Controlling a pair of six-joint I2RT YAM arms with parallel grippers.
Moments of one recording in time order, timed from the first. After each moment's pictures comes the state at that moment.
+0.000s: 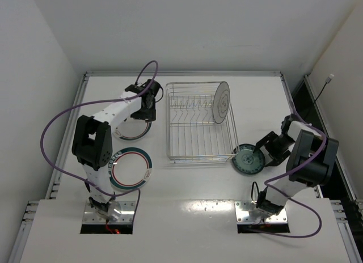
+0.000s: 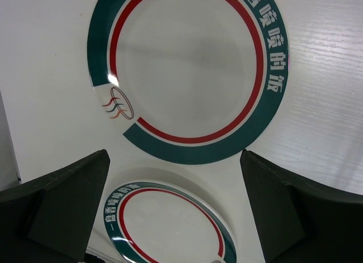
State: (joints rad) left arm -0.38 1.87 1.53 -0.93 -0.53 -0.44; right arm -0.42 1.63 0.82 -0.75 -0.16 0.53
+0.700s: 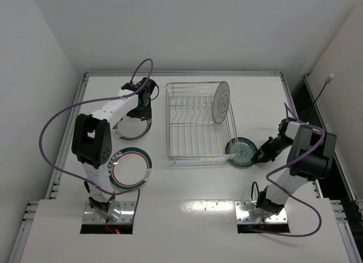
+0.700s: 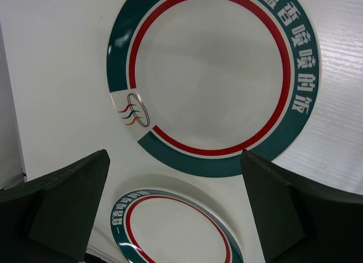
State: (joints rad) left arm -0.34 1.89 1.55 -0.93 -0.55 -0.44; right arm -0.41 1.72 0.82 -0.73 -0.28 0.49
